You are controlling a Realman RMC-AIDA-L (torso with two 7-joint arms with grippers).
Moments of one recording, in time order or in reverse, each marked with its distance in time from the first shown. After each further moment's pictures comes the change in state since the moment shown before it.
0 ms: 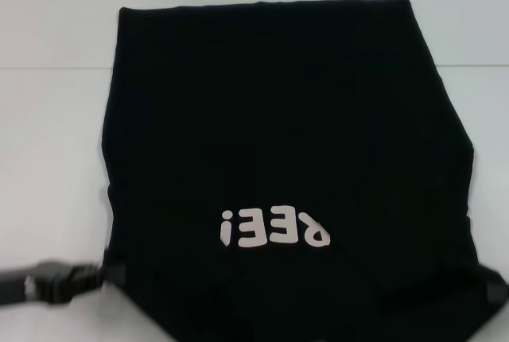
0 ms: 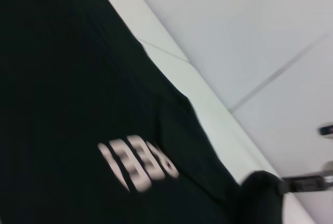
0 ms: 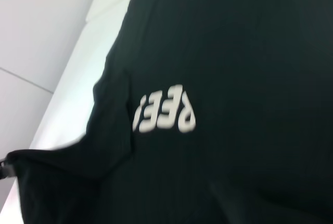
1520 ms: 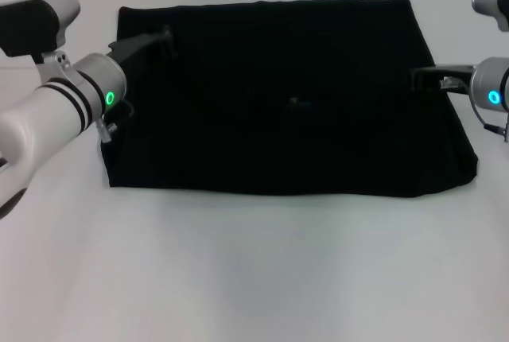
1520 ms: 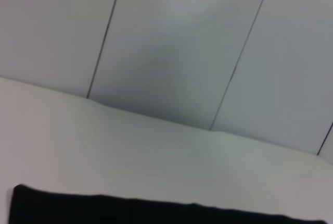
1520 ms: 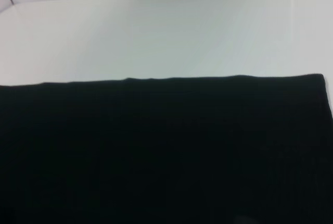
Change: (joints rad) left arm -0.511 -0.137 -0.083 -0.345 -0.712 -1.210 0.605; right arm 0.562 0.039 -0.112 0.430 0.077 1.255 -0.115
